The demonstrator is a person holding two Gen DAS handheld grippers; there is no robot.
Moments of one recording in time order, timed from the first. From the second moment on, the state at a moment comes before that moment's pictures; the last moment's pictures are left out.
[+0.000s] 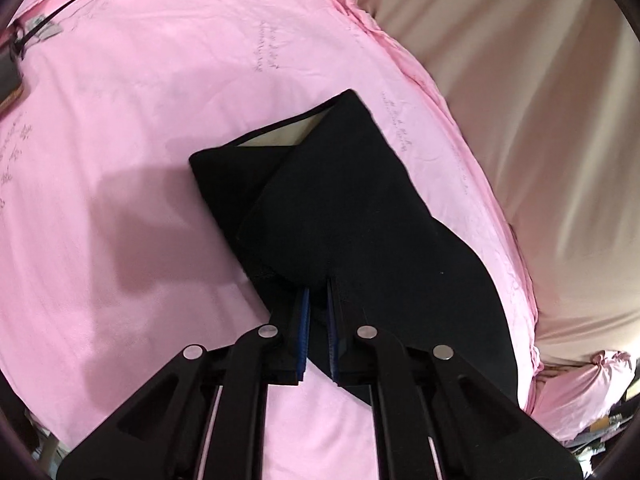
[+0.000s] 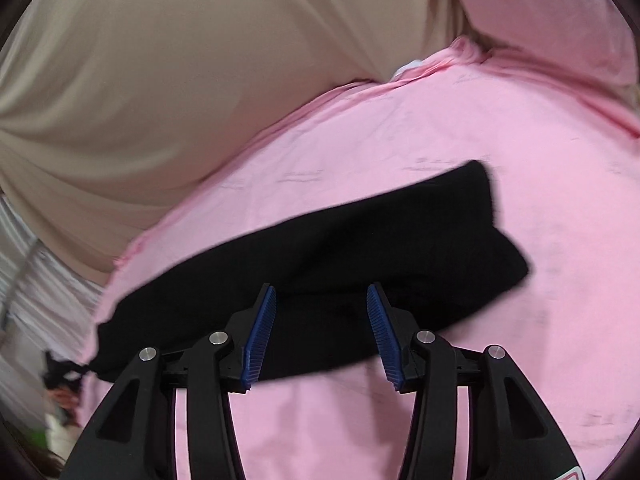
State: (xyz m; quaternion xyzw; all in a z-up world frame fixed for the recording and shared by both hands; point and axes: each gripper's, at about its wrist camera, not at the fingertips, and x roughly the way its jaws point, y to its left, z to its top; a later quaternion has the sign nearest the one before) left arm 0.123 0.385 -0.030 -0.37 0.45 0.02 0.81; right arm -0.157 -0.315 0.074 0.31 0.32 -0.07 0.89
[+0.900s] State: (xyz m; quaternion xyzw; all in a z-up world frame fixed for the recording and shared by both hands) left arm 0.122 0.404 -0.021 -0.34 0.47 0.03 0.81; right arm -0.164 -0.349 0.028 0.33 0.33 -0.13 0.87
